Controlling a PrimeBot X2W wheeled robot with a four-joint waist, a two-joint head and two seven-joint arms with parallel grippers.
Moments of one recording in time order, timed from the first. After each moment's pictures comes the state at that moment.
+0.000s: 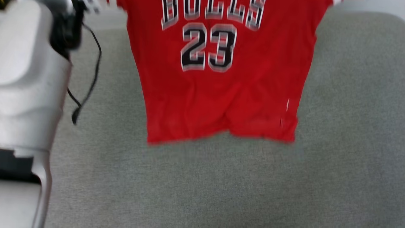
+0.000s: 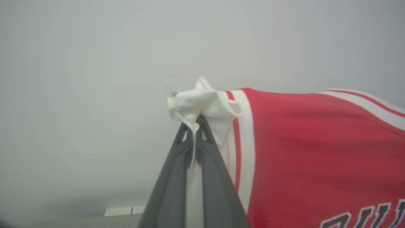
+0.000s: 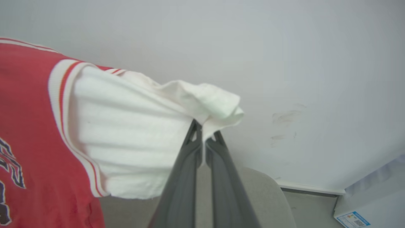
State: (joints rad) left arm -1.22 0.34 -0.39 0.69 -0.58 0.11 0.05; right arm -1.11 -0.43 0.17 0.50 0.35 0.13 0.40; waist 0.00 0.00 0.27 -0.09
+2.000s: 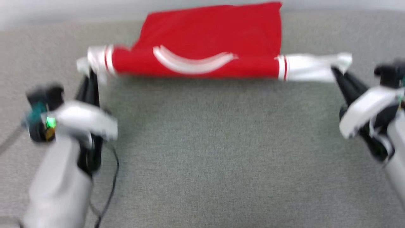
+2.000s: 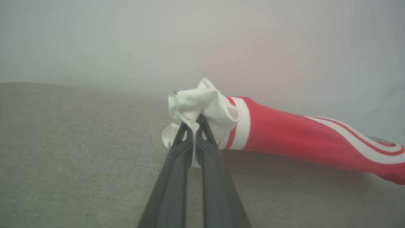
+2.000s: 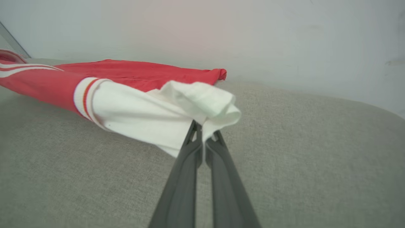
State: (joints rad) left arm -0.67 0.31 -0.25 0.63 -0.66 -0.02 -0.26; right arm -0.76 -0.48 0.52 0.64 0.65 0.13 -0.12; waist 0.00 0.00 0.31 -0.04
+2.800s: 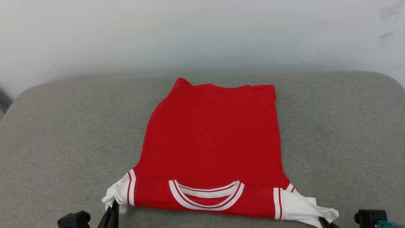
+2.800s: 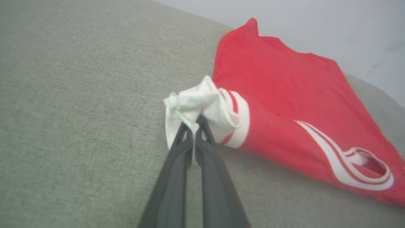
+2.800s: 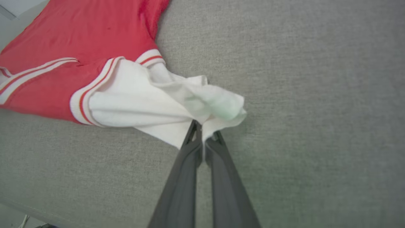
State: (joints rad) left arm 0.13 0.34 -0.27 0.13 -0.70 0.20 -0.13; right arm 0.11 -0.27 0.12 0.28 0.46 0.13 0.11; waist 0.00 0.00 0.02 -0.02
